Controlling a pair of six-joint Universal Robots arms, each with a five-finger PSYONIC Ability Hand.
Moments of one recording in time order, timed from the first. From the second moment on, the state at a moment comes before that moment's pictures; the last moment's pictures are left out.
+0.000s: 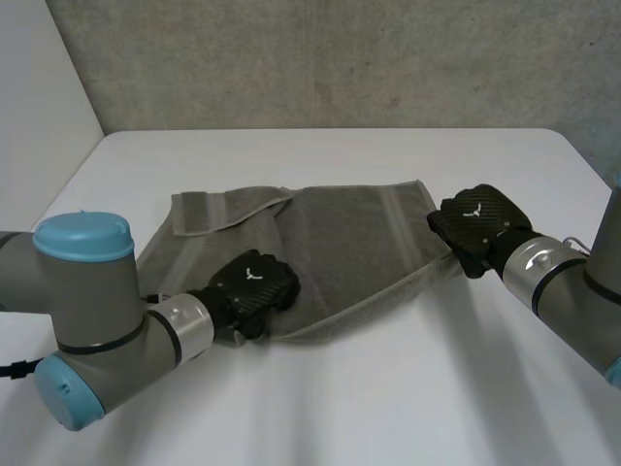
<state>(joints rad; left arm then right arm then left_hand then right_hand) 4.28 -2.07 -1.63 3.23 -1.12 3.57 1.88 -1.28 1.60 0.01 1.34 2.47 0.65 0.65 0.66 0.66 0.47 1.32 1.27 1.32 1.34 1.16</state>
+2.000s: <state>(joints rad) 4.75 -2.09 -1.73 3.29 -1.10 3.72 1.74 -1.14 1.57 -0.06 1.34 2.71 0.67 0.68 0.68 0.67 0.45 1.32 1.27 1.32 1.34 1.16</state>
